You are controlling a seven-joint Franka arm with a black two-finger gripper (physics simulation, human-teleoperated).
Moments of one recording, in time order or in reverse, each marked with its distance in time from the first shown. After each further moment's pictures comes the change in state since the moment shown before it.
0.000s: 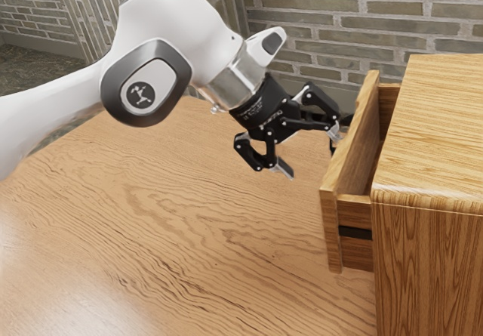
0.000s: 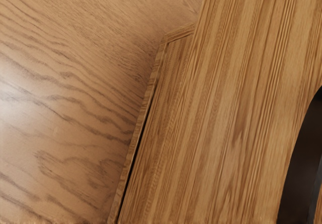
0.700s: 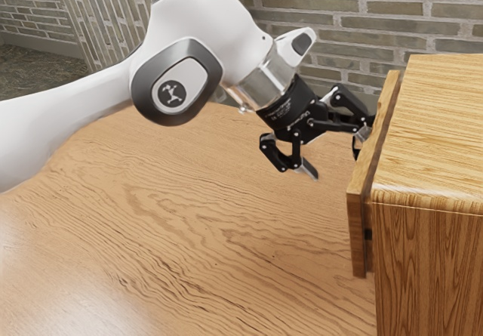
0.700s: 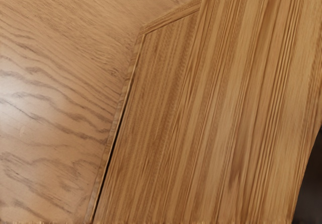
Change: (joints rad) arm -0.181 0.007 0.131 0.099 0.004 -0.007 0.005
